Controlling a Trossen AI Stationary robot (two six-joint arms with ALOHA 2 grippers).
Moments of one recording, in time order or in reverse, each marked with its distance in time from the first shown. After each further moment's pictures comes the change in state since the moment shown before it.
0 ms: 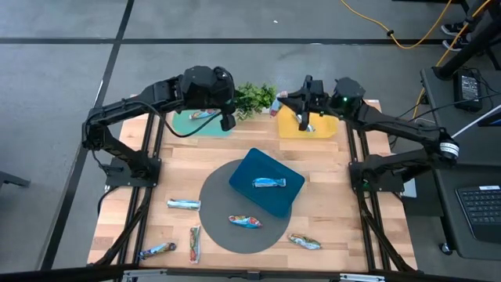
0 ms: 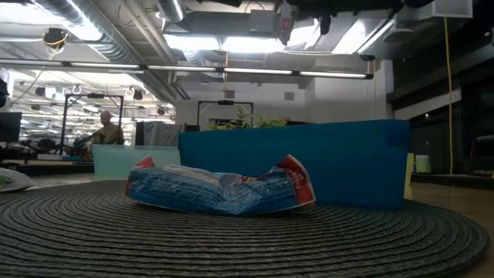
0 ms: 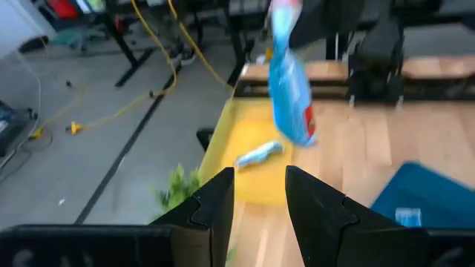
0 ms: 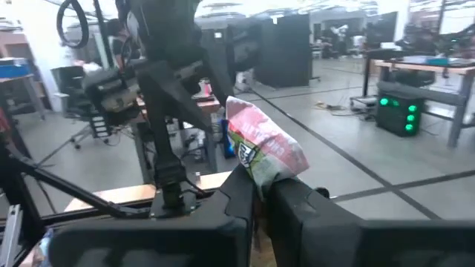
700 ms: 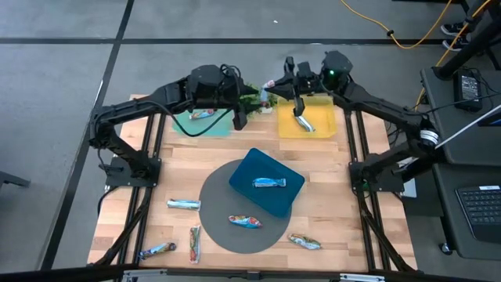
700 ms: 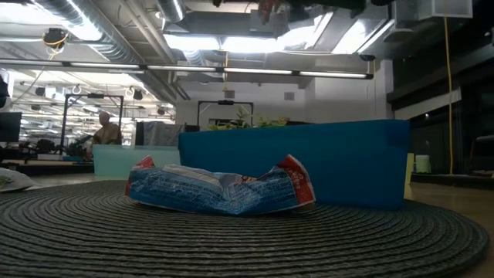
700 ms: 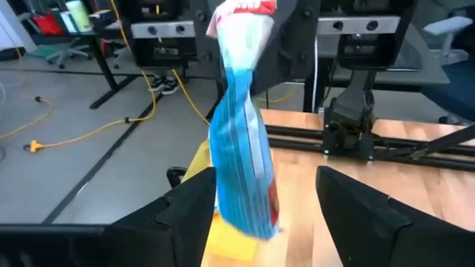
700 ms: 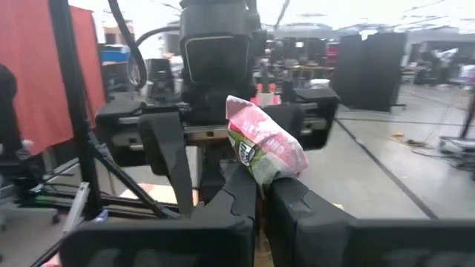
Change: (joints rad) left arm 0.000 0.070 0.000 0.199 0.097 -0.128; right arm -0.103 0.262 0.345 -0.031 -0.418 -0.075
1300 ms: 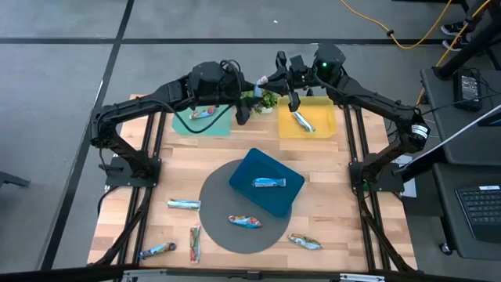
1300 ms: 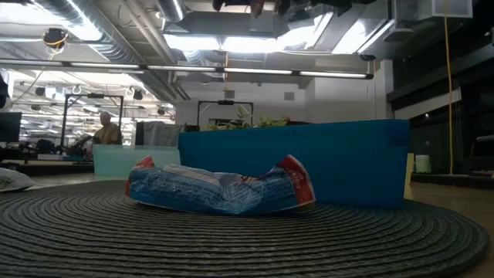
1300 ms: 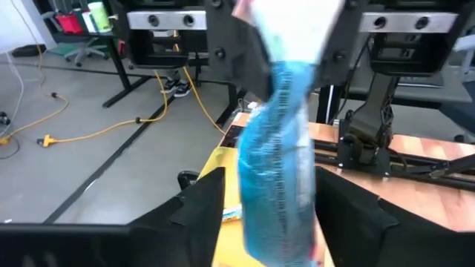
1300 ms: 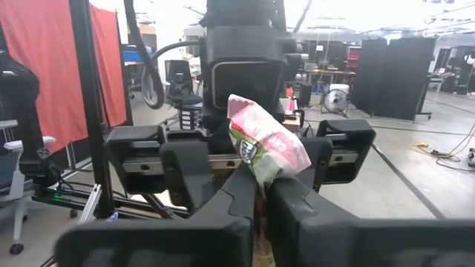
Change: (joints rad) left arm 0.032 0.015 0.000 0.043 -0.008 -0.035; right arm 0.001 0.101 0.147 -0.034 -0.075 -0.004
